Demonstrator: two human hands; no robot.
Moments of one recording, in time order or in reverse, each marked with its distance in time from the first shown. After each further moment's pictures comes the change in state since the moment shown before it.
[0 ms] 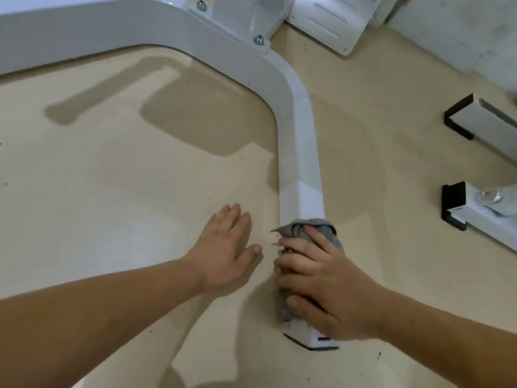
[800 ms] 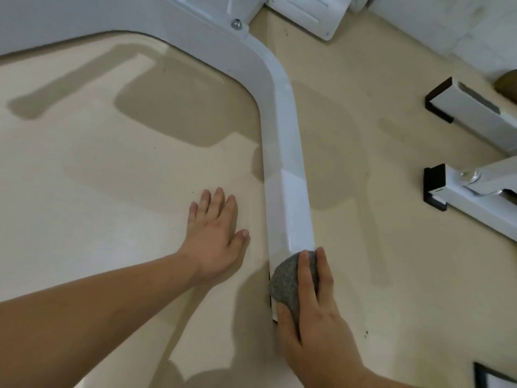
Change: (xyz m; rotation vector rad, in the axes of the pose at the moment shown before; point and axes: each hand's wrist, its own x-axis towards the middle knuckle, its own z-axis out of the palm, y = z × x) left_hand 0.015 0.004 0.016 0.020 0.102 -0.095; right_hand -0.024 -0.098 0.063 0.444 0.356 0.806
